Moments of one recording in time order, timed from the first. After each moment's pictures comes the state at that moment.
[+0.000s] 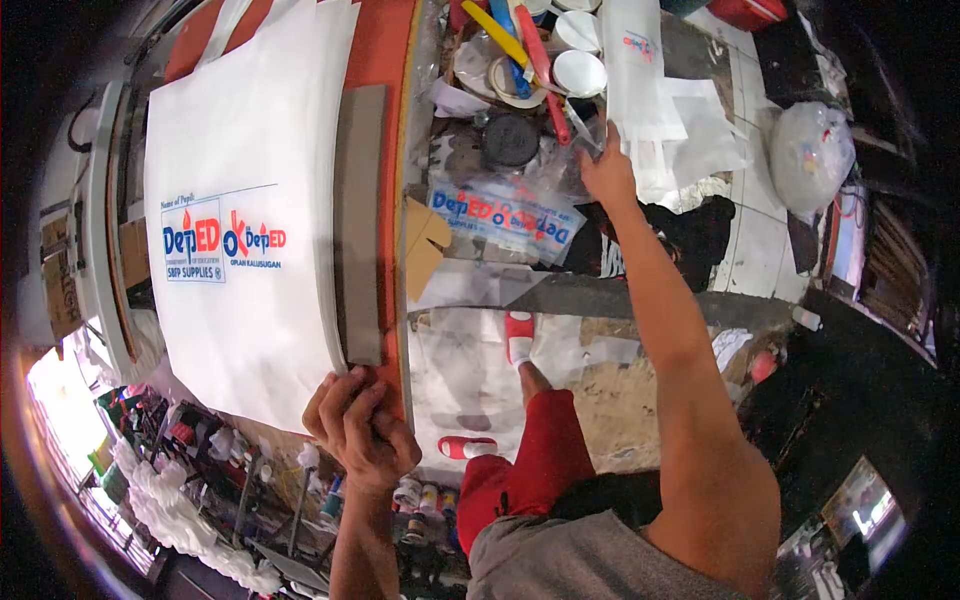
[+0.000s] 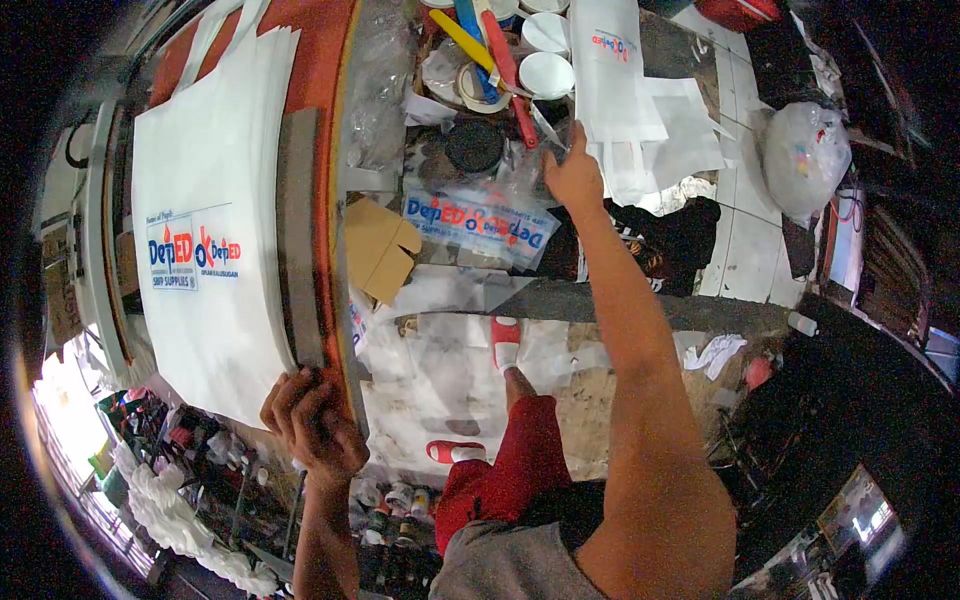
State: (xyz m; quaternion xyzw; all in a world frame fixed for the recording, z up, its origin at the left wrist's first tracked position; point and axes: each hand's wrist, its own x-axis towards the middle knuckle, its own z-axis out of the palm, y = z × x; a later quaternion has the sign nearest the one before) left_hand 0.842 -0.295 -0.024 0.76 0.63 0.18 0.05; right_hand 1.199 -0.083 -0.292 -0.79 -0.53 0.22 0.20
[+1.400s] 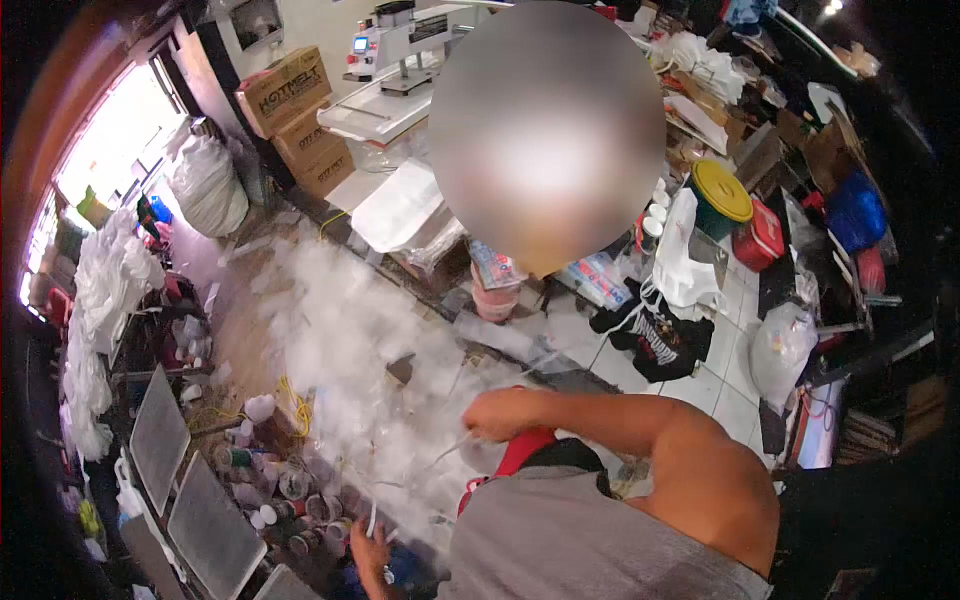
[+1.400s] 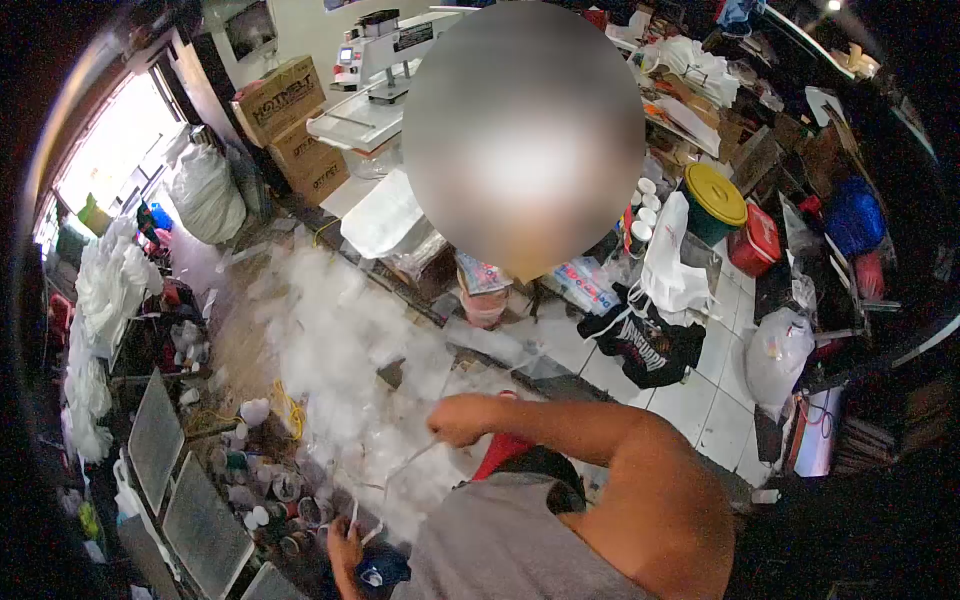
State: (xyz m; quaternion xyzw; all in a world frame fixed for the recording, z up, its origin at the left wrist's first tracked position) left_hand 0.735 -1.147 -0.043 0.22 0.93 0.23 0.20; right_hand 0.878 -0.712 0.074 0.01 -0.92 0.33 -0.22
